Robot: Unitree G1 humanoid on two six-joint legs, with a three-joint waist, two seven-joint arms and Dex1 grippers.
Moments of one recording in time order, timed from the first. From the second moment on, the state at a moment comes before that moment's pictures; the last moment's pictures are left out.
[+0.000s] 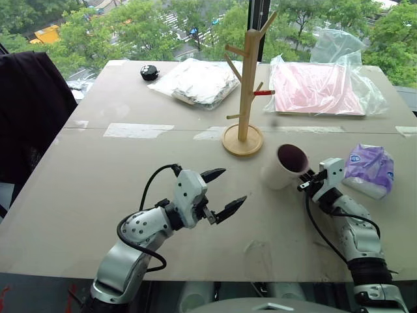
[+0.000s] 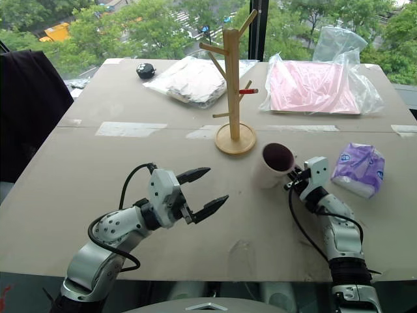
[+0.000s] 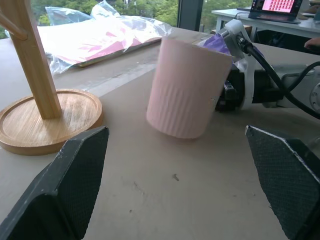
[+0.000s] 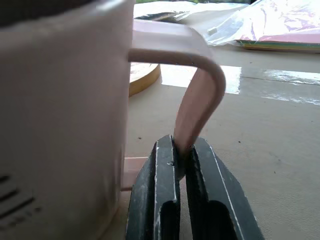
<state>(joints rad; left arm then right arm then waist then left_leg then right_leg) 0.08 0.46 -0.14 -0.59 -0.38 0.32 -0.66 -0.14 -0.28 -0.09 0.16 0.32 0.00 0.61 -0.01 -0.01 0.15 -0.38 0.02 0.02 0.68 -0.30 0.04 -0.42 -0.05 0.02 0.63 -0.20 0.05</state>
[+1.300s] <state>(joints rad) -0.04 0.17 -0.15 -0.57 -0.30 0.16 -0.37 -1.23 -0.56 0.18 0.82 0.03 -0.16 1.31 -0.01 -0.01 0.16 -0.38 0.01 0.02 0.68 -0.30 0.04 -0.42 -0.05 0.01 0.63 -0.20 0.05</state>
